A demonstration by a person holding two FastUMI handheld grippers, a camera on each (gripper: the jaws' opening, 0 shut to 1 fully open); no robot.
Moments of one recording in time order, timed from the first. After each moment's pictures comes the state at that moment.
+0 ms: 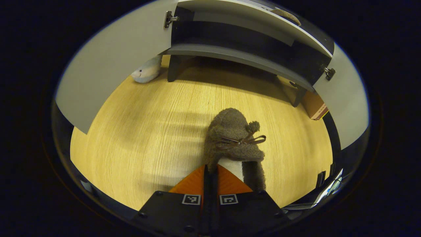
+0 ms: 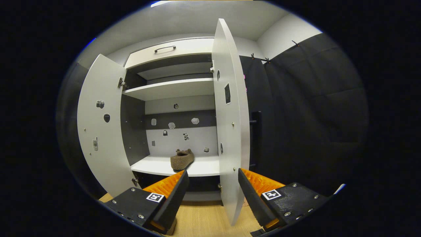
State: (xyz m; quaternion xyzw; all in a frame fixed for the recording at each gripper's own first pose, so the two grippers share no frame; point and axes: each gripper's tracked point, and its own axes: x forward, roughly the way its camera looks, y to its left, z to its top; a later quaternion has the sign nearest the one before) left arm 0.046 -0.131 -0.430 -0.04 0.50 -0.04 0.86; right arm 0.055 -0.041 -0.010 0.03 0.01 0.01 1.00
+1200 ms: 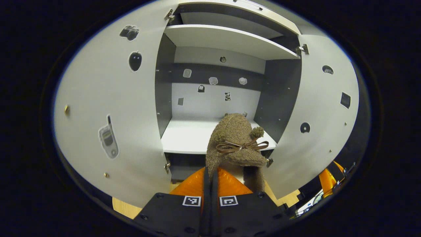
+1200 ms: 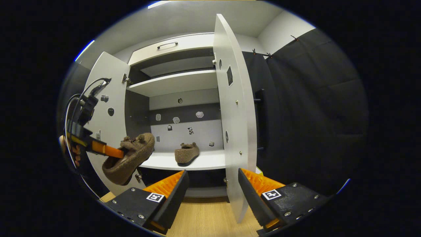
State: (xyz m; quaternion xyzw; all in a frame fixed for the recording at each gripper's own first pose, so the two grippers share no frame) left arm 0.213 -0.160 -0.032 -0.03 0.24 -0.12 0.96; right arm 0.056 -0.036 -0.046 0.04 0.02 0.03 1.00
